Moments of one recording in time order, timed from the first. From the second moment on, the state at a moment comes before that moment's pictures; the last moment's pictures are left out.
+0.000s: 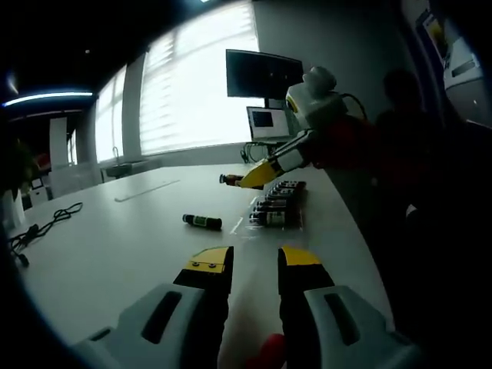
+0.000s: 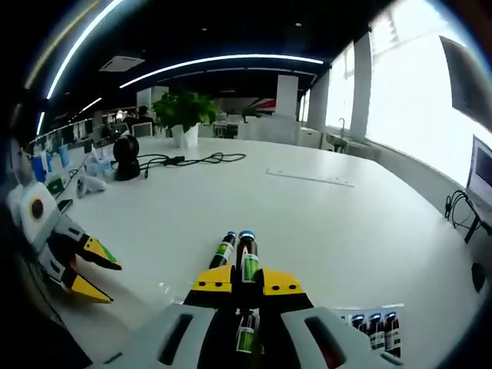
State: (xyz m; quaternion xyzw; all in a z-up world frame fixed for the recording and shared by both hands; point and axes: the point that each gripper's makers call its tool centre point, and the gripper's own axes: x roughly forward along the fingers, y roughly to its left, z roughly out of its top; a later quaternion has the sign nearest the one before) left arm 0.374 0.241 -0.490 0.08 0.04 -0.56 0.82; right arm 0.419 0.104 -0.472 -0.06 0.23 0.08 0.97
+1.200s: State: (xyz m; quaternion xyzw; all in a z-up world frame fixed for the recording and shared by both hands) left arm 0.369 0.238 -0.491 0.08 0.04 -0.56 0.82; right arm 0.373 0.136 -0.495 -0.04 0.24 0.08 0.97
